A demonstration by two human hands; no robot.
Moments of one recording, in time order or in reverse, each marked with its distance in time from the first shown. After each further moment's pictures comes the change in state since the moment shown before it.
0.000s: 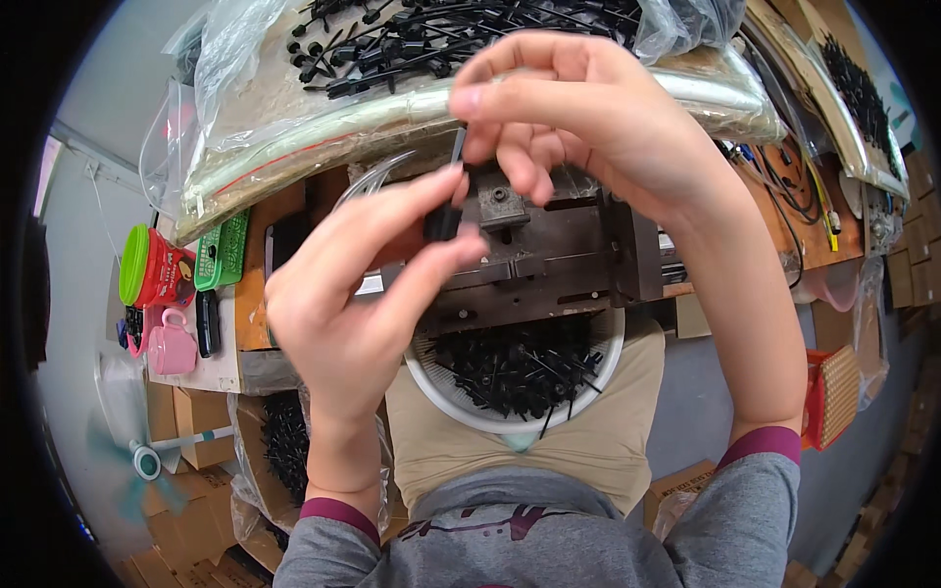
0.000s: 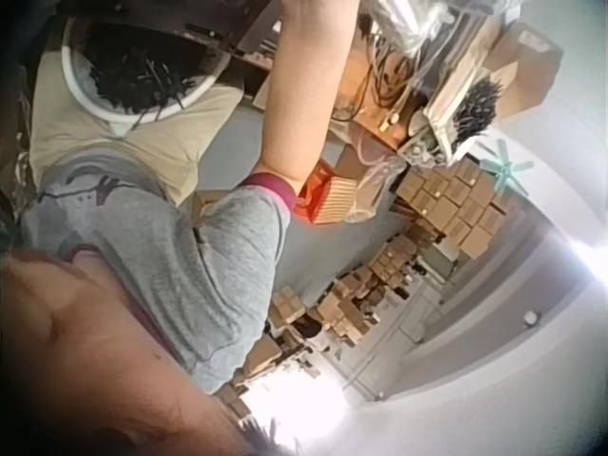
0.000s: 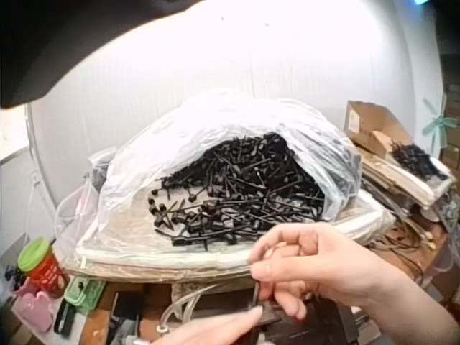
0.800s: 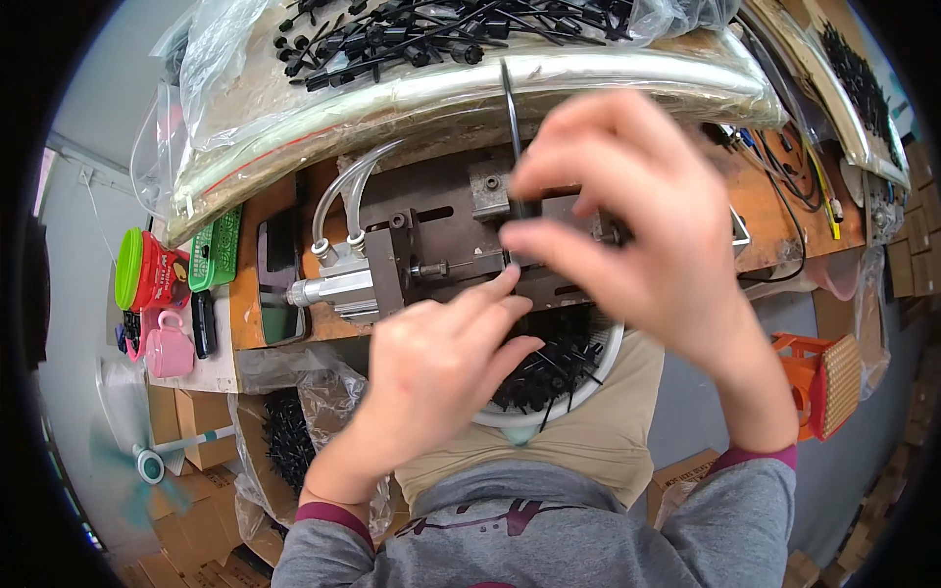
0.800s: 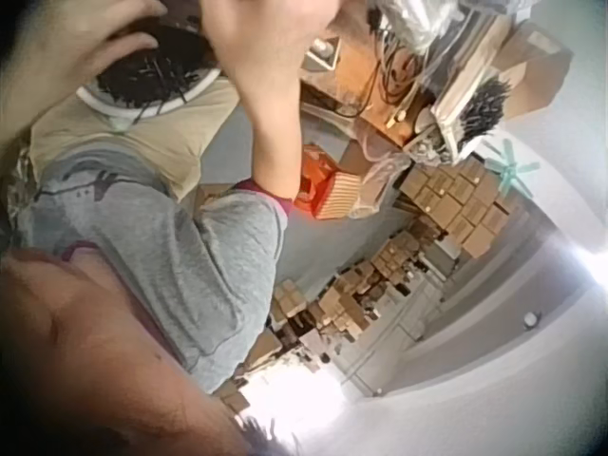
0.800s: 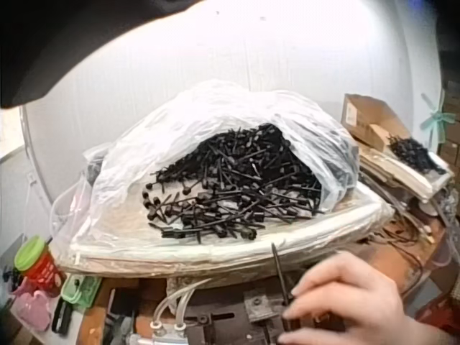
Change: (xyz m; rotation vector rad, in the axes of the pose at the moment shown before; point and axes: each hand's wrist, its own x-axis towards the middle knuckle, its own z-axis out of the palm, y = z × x) left_hand -0.054 0.004 0.022 0.382 -0.440 0.015; right_hand -0.063 0.022 0.014 -1.066 0.242 -0.542
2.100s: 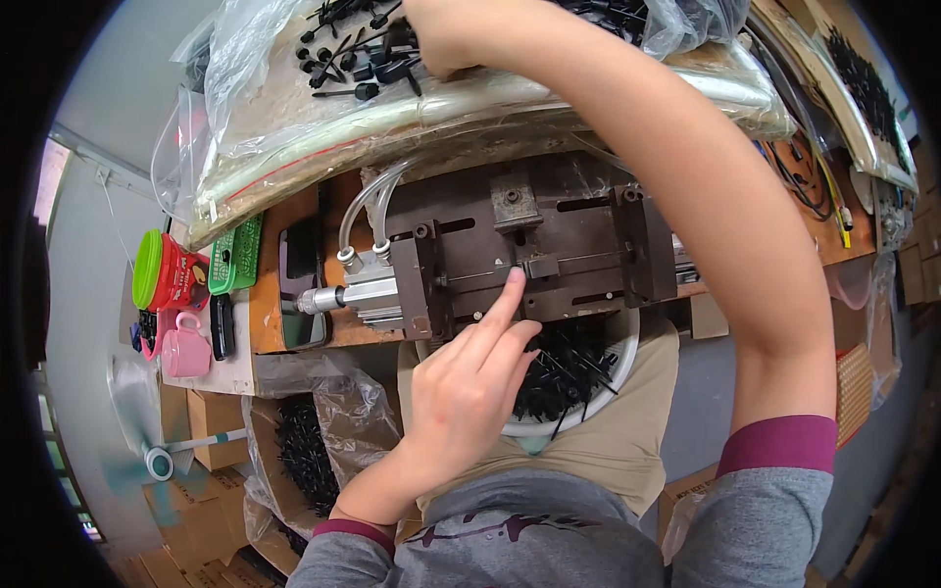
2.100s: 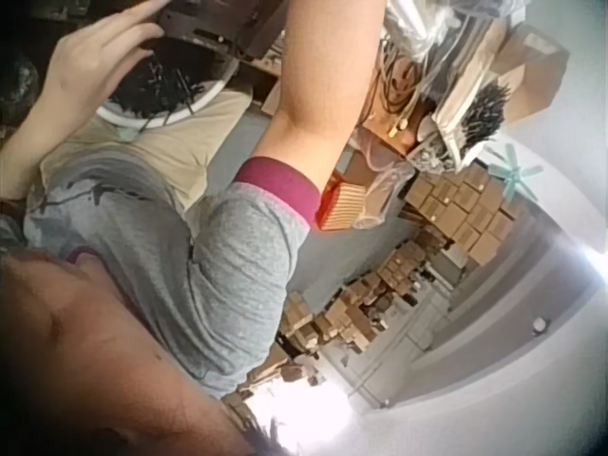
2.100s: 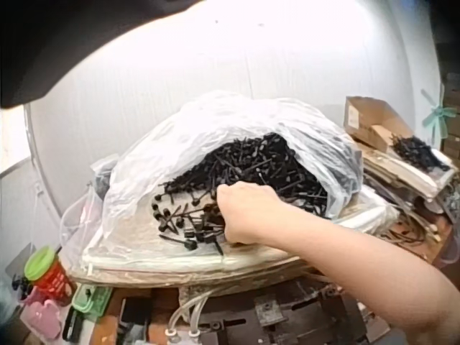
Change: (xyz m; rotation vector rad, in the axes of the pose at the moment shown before) left_hand -0.021 0.010 0.019 -0.039 0.086 -0.063; right_hand 0.176 0.043 0.054 -0.581 -0.324 0.270
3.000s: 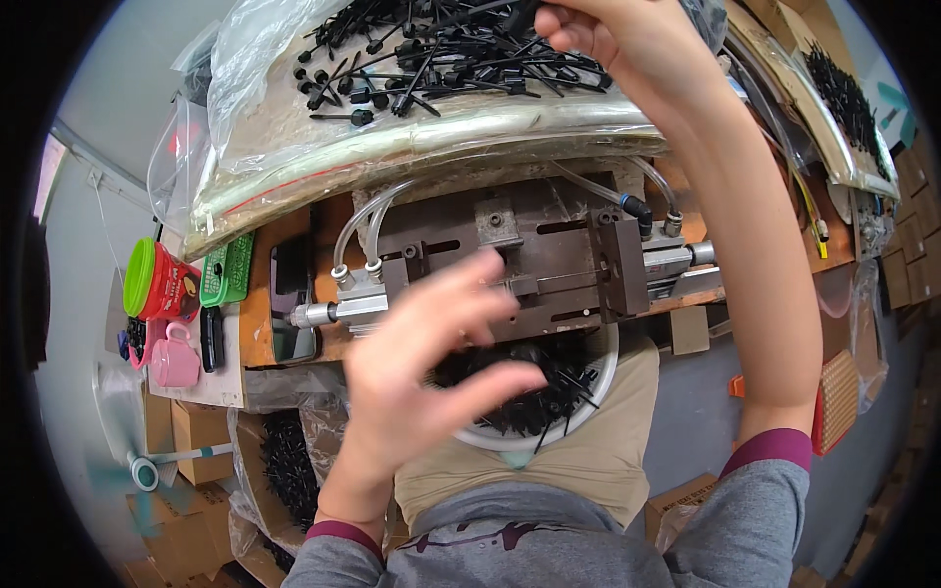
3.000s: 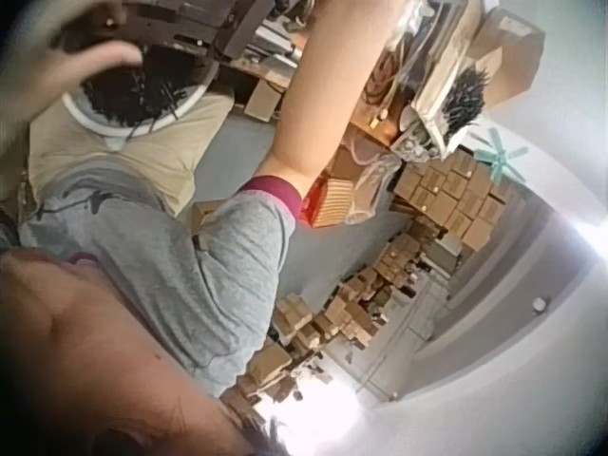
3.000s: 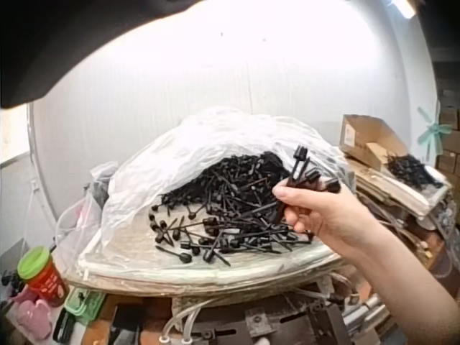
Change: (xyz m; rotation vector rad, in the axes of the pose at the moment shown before) left_hand 0.035 -0.006 -0.042 -0.407 0.109 0.027; right_hand -0.077 0.072 -0.023 1.494 0.336 0.157
